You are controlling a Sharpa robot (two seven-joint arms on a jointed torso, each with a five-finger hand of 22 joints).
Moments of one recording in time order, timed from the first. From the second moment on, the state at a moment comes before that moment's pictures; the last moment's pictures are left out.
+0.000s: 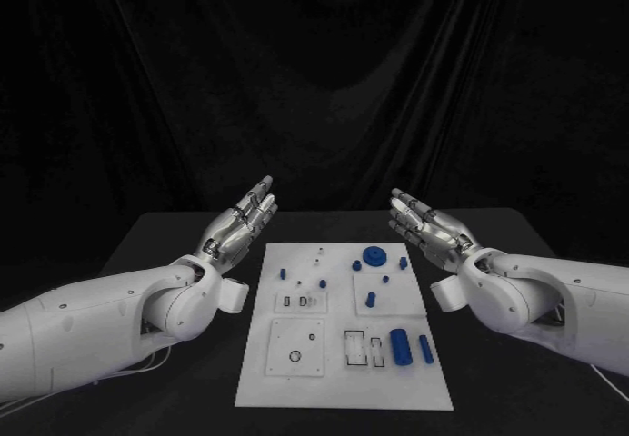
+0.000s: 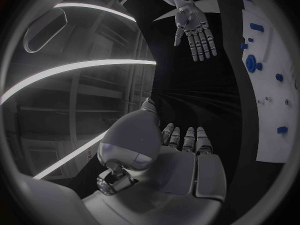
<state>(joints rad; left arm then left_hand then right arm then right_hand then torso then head) 1.19 -0.87 -0.22 1.53 -0.07 -0.20 0.67 1.25 0.25 -0.28 0.29 0.26 0.09 -0.11 0.01 0.01 0.00 -0.14 0.01 0.00 0.00 -0.03 0.00 0.00 0.15 0.00 -0.03 0.01 0.00 1.26 -0.95 -0.25 1.63 -0.07 -0.29 0.44 1.19 0.19 -0.29 0.26 0.39 0.04 -0.05 0.01 0.01 0.01 0.00 0.01 0.00 0.00 0.06 0.00 0.00 0.14 0.04 0.12 0.04 0.03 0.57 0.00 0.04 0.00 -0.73</state>
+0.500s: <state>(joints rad) 1.19 -0.93 -0.22 1.58 -0.31 -0.21 0.67 1.36 0.26 -0.26 0.29 0.40 0.12 -0.08 0.01 0.02 0.00 -0.12 0.01 0.00 0.00 -0.03 0.00 0.00 0.16 0.00 0.01 0.01 0.00 1.42 -1.02 -0.25 1.67 -0.85 -0.30 0.09 1.45 0.14 -0.14 0.11 0.31 0.48 0.04 0.08 0.06 0.61 0.15 0.19 0.07 1.05 0.11 0.25 0.17 0.17 1.00 0.21 0.36 0.14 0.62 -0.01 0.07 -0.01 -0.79</state>
